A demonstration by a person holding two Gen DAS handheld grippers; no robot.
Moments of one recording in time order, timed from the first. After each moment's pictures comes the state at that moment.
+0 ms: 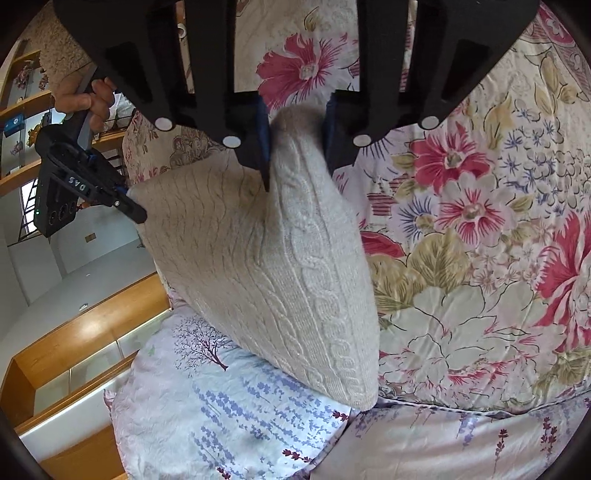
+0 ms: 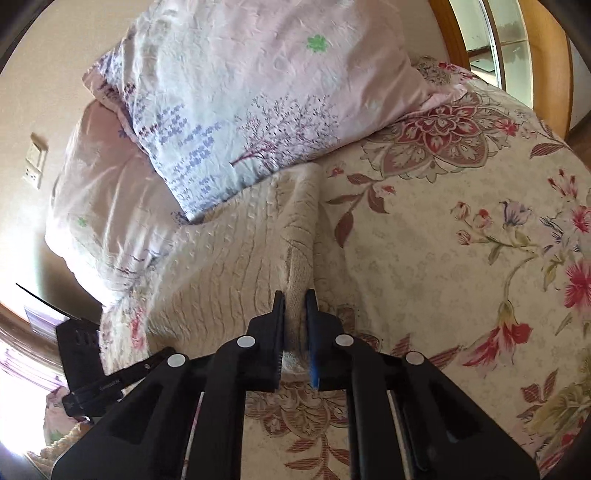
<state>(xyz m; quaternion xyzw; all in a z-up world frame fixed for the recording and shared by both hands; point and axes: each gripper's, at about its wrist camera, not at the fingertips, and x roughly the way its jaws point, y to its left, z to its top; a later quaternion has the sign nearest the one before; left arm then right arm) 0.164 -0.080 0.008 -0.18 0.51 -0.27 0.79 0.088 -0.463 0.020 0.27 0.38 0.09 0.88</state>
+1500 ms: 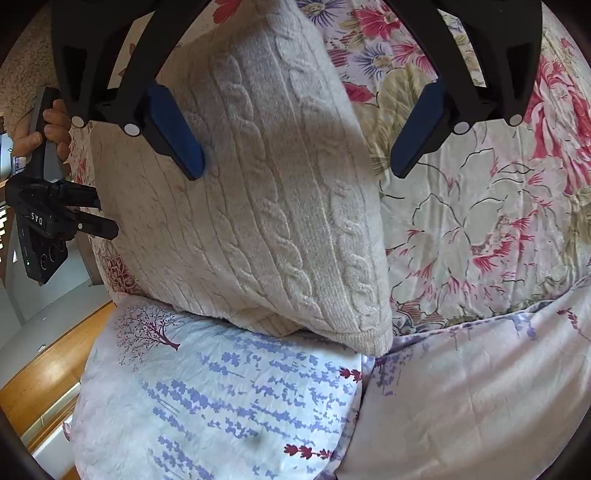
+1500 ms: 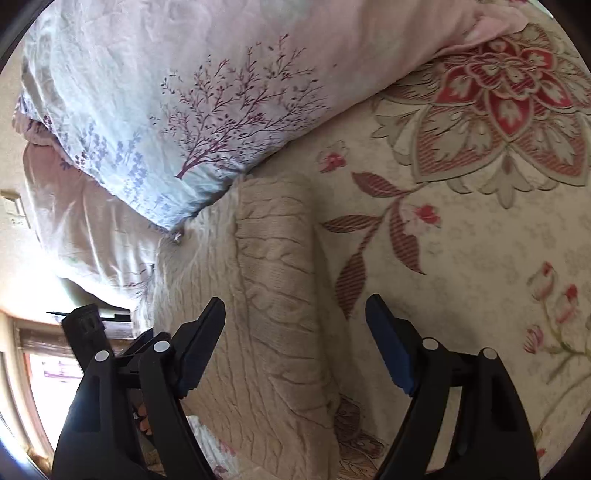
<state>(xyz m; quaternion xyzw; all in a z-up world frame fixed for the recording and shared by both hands) 0.257 -0.114 0.027 -0.06 0.55 -0.22 0.80 0.208 -0.483 -0.012 0.35 0.50 0.17 0.77</state>
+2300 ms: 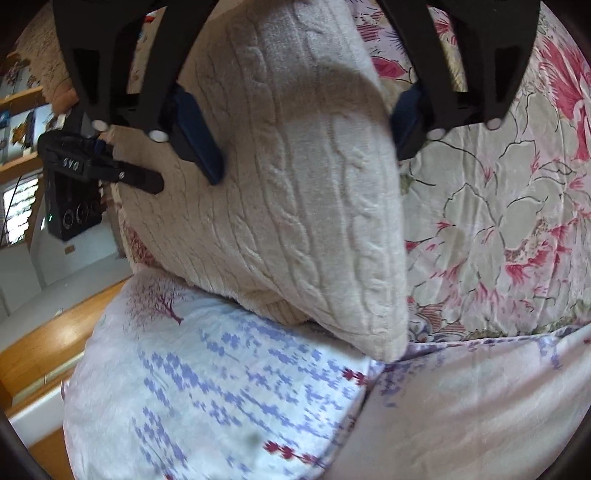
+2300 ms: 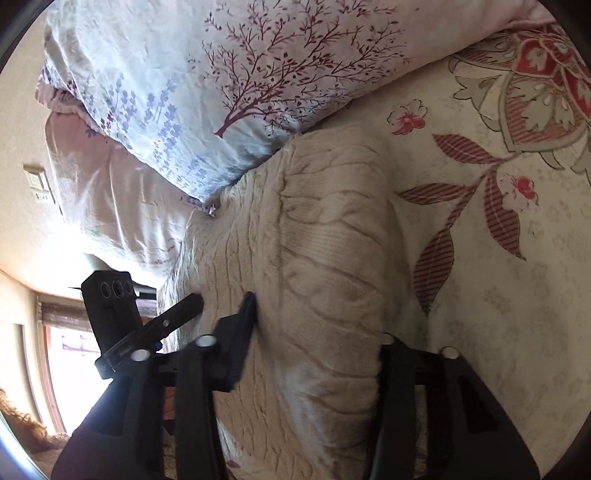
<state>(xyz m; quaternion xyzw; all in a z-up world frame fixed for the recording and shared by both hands) 0.267 -0.116 0.015 -0.16 0.54 -0.24 0.79 0.220 -0.432 -0.019 0.36 0.49 0.24 0.76</state>
